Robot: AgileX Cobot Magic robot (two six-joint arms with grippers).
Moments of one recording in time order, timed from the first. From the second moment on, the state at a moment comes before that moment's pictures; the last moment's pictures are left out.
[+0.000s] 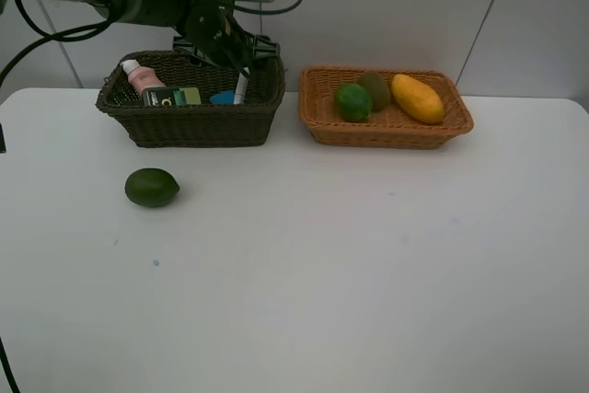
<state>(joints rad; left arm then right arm) -0.43 2.28 -1.75 0.45 0.26 -0.58 0.04 0.00 -0.52 0.01 1.06 -0.12</state>
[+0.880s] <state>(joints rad) -0.48 2.06 -1.73 0.23 0.71 -0.24 0.04 0.00 -0.52 0.01 1.06 -0.12</state>
